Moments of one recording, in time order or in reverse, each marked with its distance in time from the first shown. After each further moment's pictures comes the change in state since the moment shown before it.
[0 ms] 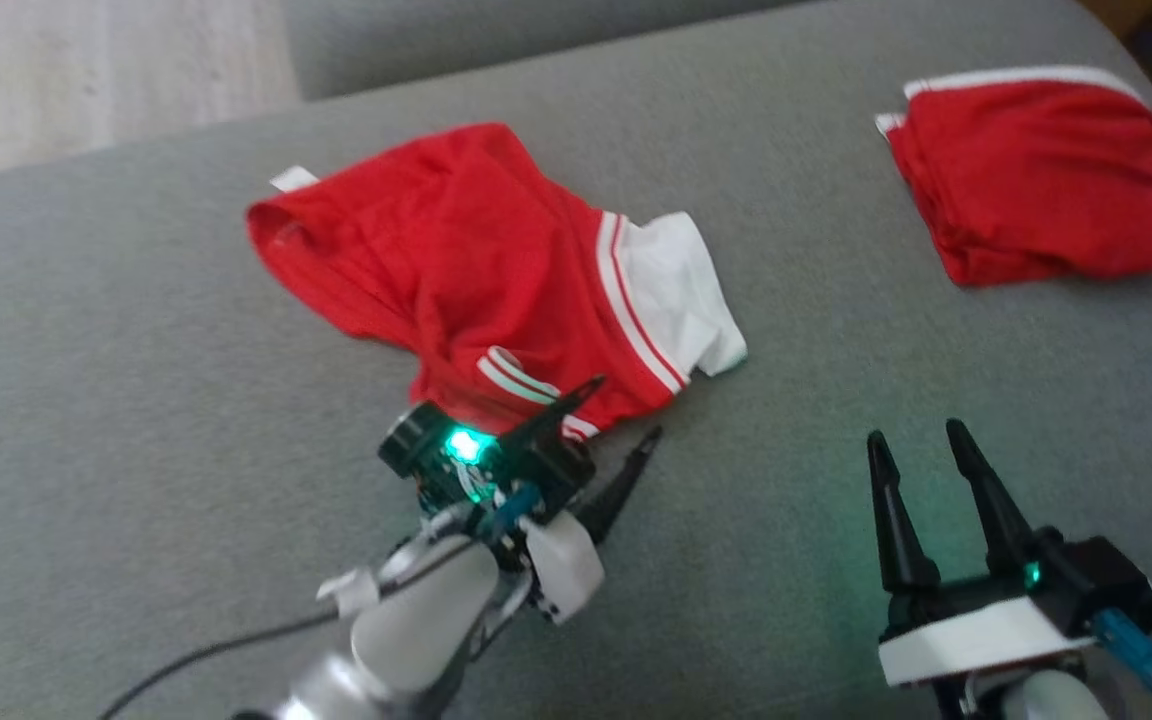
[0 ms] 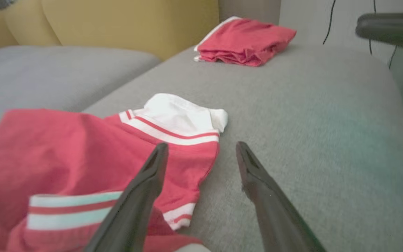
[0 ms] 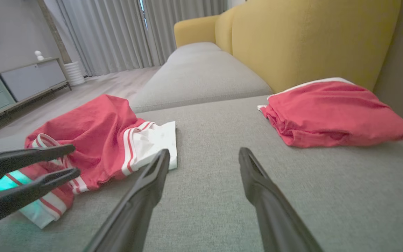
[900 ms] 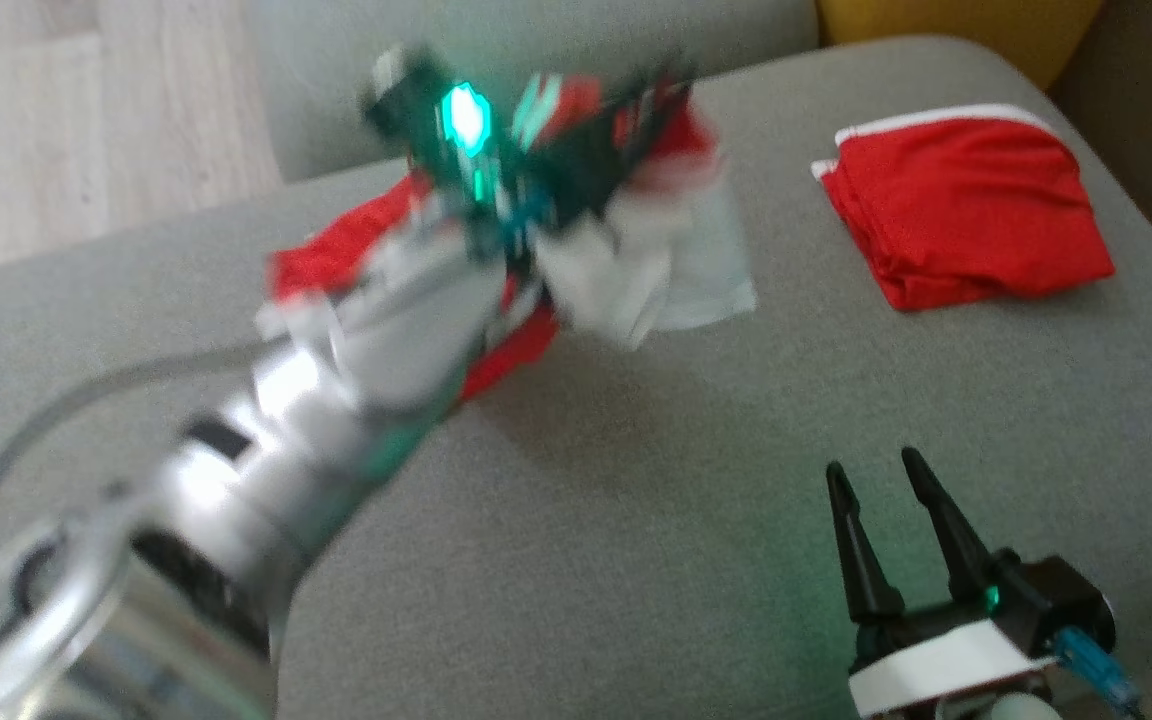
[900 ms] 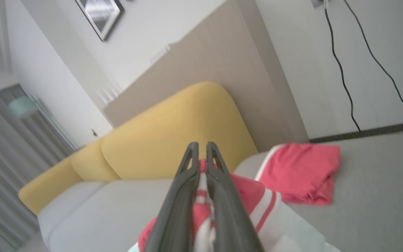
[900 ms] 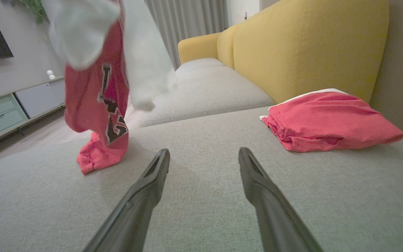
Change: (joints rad) left arm -0.545 -0.006 -0.181 0.142 -0.190 0.002 -0.091; right arm 0.007 -0.001 0.069 0.027 0.016 0.000 0.000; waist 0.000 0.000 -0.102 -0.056
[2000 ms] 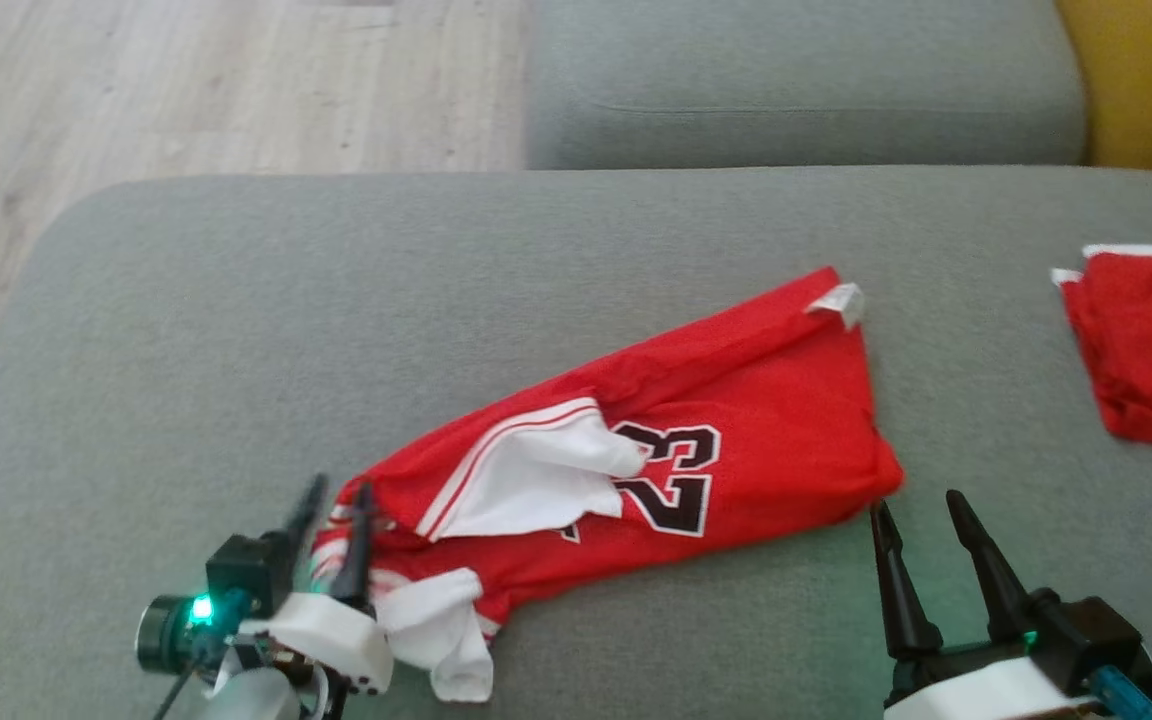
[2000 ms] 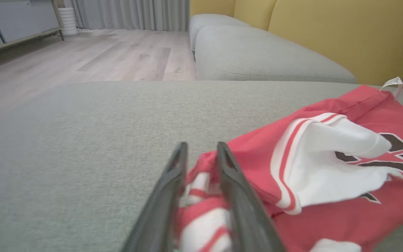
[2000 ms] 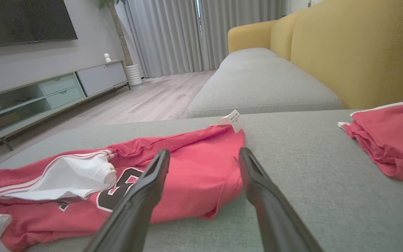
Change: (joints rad) left arm 0.845 0.192 0.480 -0.201 -0.159 0.128 -0.017; right arm 0.079 0.000 -0.067 -0.007 0.006 0.000 0.000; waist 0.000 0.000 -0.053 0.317
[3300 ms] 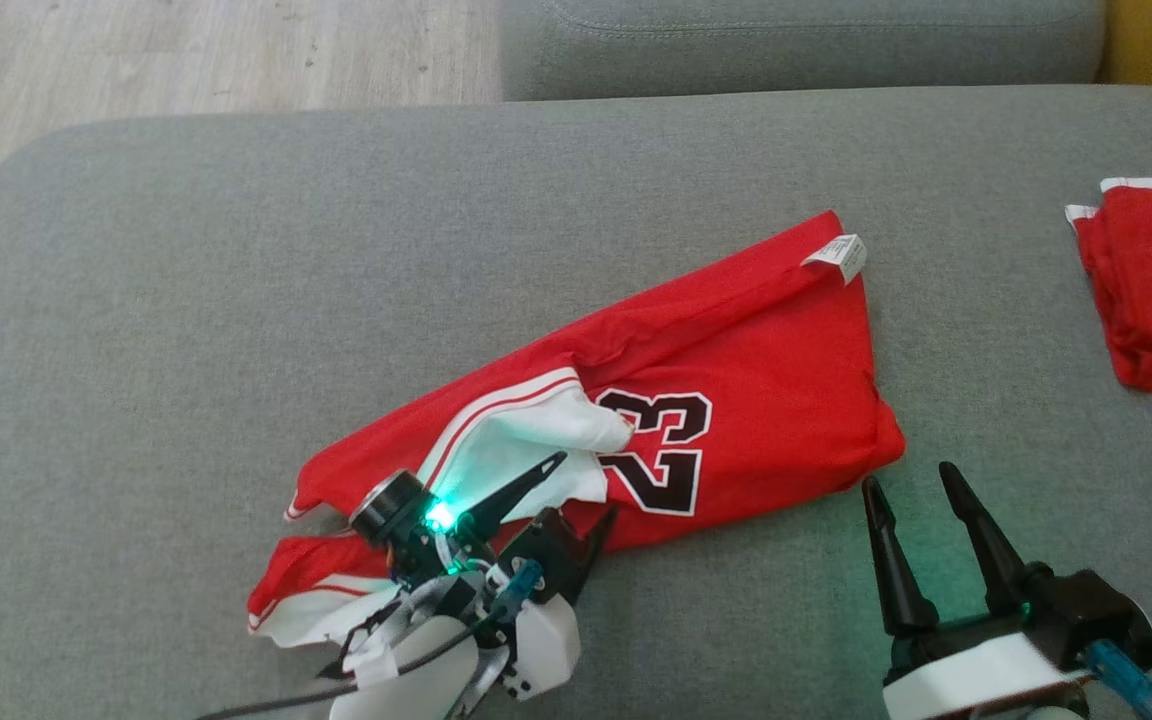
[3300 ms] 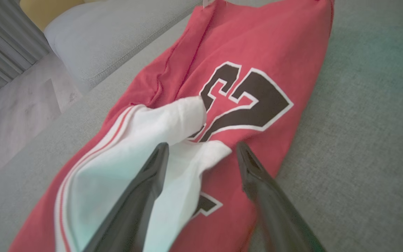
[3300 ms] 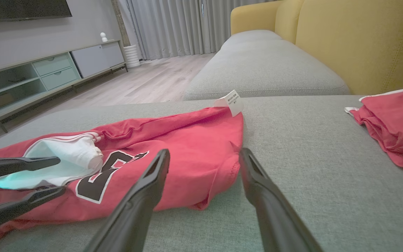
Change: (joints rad) left arm -0.200 -0.089 -0.365 -0.043 0.432 -0.019 0.260; right arm -0.044 -0.029 0.023 0.004 -0.022 0.000 0.000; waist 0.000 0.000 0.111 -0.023
